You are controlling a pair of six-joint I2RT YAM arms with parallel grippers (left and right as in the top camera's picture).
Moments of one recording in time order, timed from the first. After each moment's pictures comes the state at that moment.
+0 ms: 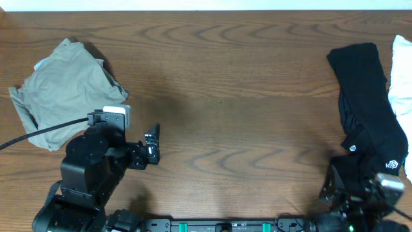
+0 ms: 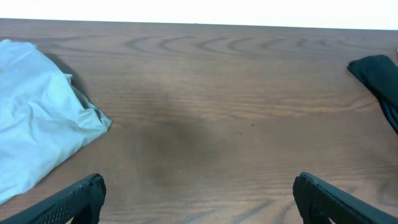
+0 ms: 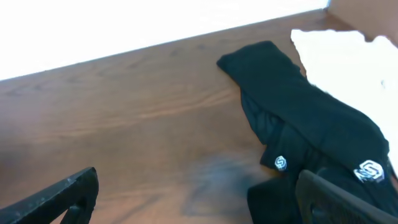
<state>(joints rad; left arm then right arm) -0.29 0.67 1.03 -0.92 -0.01 -0.20 0.12 0.01 0.69 -1.04 0.23 0.28</state>
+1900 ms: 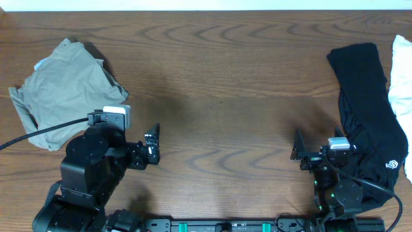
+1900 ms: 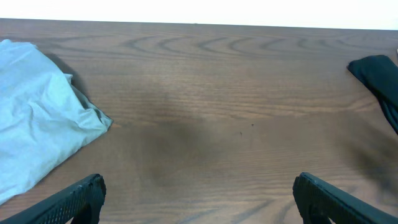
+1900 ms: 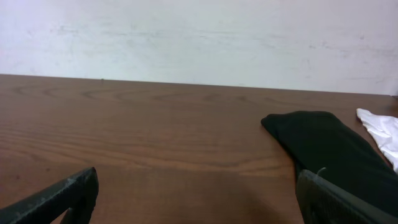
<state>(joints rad) -0.29 0.67 1.03 -0.92 -0.01 -0.20 0.10 0.01 0.01 -0.07 0.05 0.02</state>
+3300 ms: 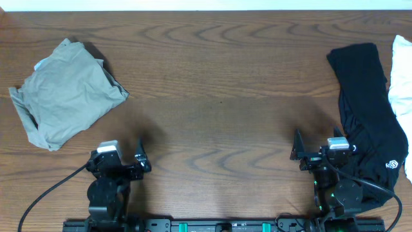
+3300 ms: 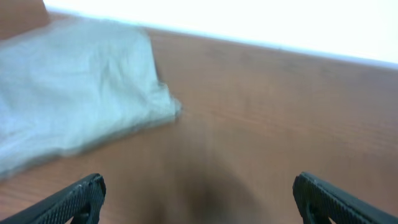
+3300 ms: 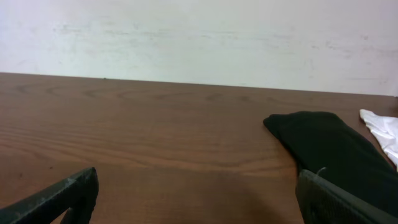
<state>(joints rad) -0.04 0.01 0.19 -0.45 -0.11 -0.17 0.10 0.01 0.01 -0.07 0.04 0.01</state>
